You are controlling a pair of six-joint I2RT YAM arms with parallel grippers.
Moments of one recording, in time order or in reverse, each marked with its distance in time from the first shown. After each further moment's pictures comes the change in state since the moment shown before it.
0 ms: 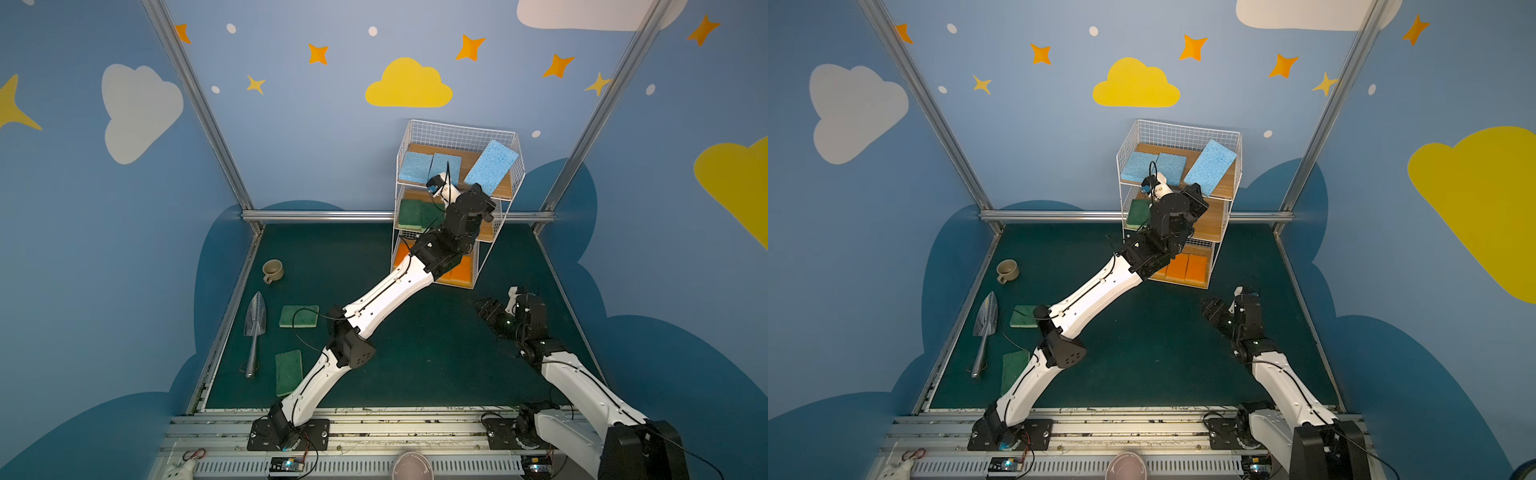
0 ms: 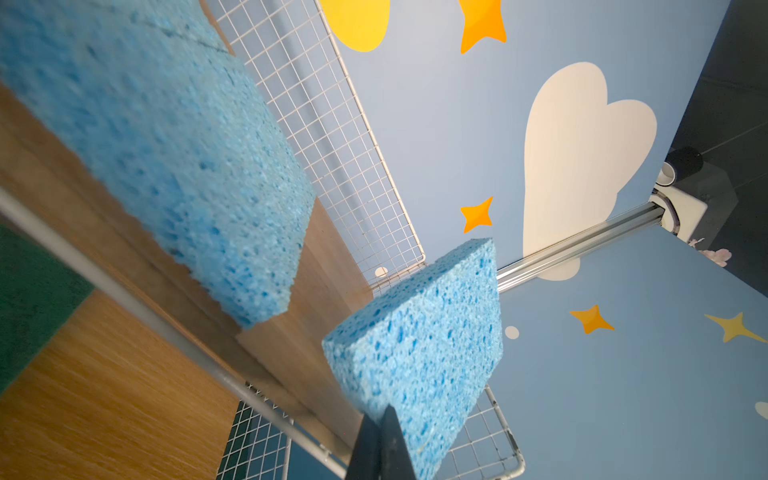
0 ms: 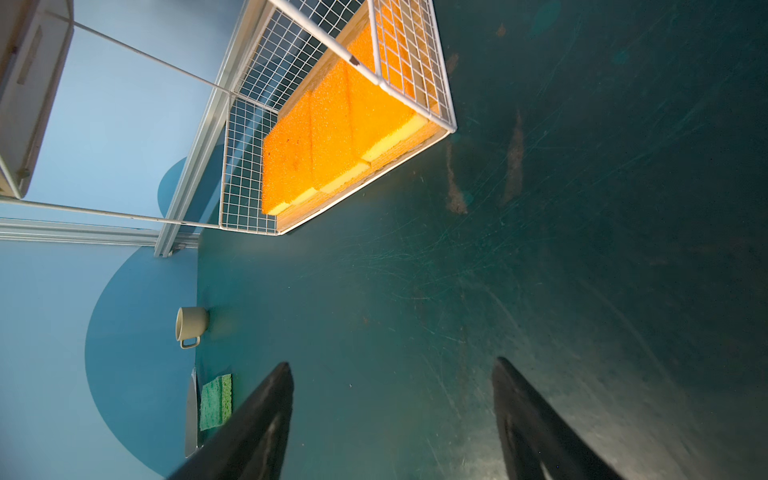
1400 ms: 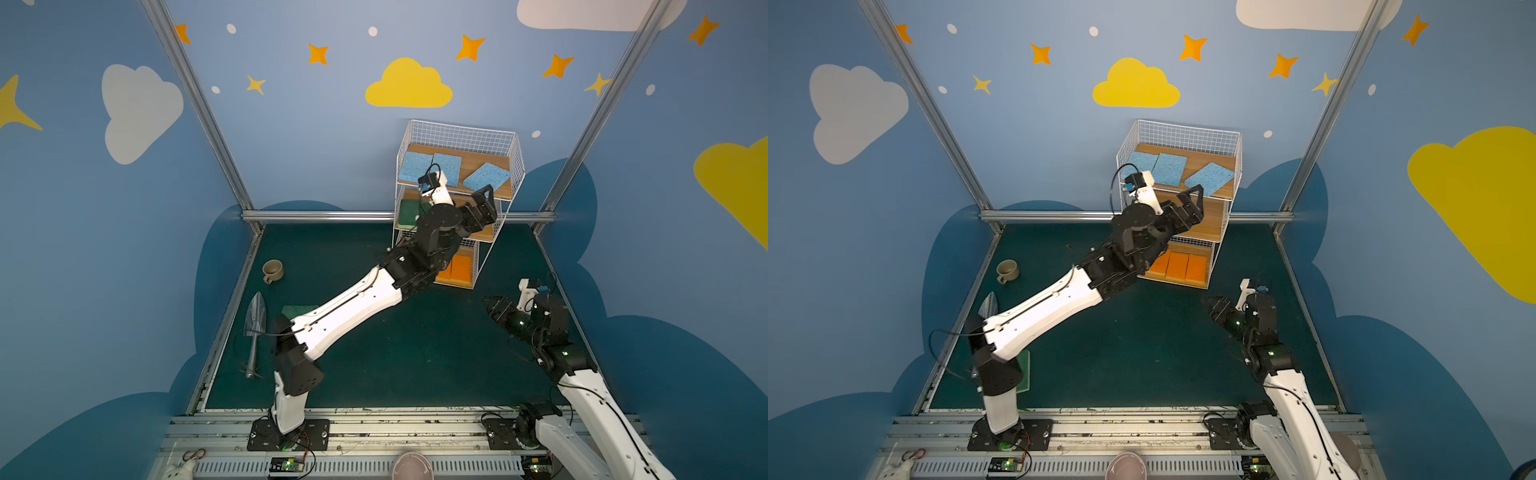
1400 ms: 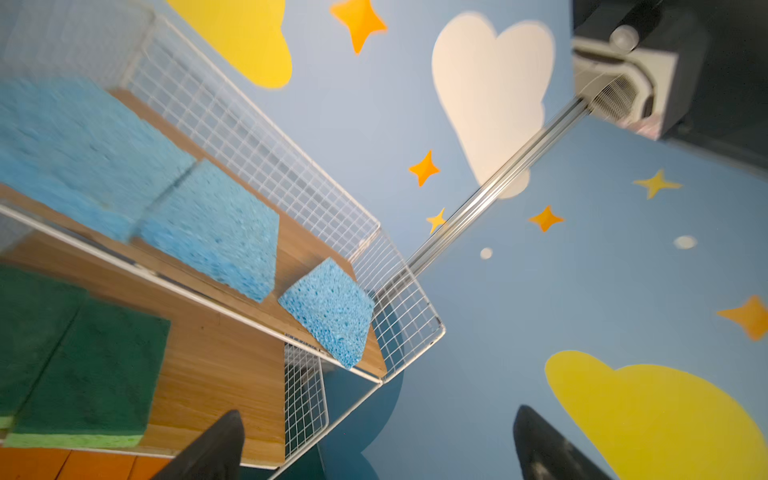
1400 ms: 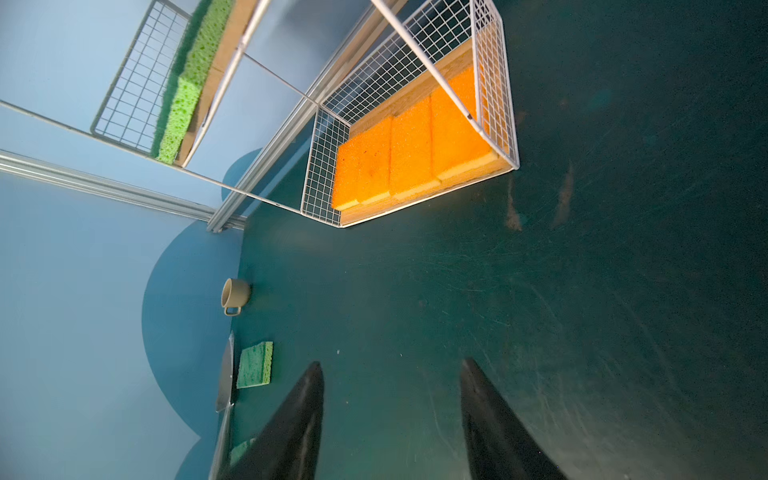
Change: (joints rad) left arm -0.029 -0.726 -0.988 0.274 0.111 0.352; right arm 0.002 -0.253 0.251 -0.375 -0.024 -0.106
